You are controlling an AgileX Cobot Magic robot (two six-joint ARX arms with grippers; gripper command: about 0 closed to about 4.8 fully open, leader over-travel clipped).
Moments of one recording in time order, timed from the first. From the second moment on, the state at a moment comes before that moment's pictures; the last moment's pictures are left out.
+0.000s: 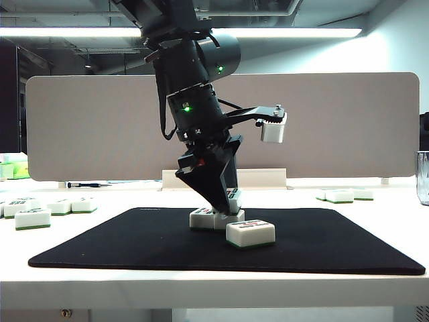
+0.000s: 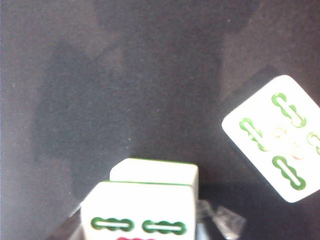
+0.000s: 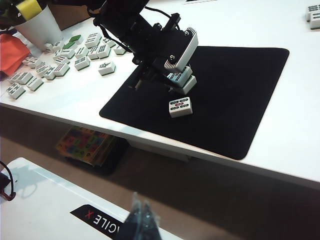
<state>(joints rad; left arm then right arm) -0.69 1.99 1.55 -0.67 0.12 1.17 0.04 0.01 0.96 -1.38 -0.55 0.13</state>
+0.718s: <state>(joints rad) -0.69 2.00 1.55 -0.65 0.12 1.08 0.04 0.01 0.96 -1.39 -0.55 0.13</state>
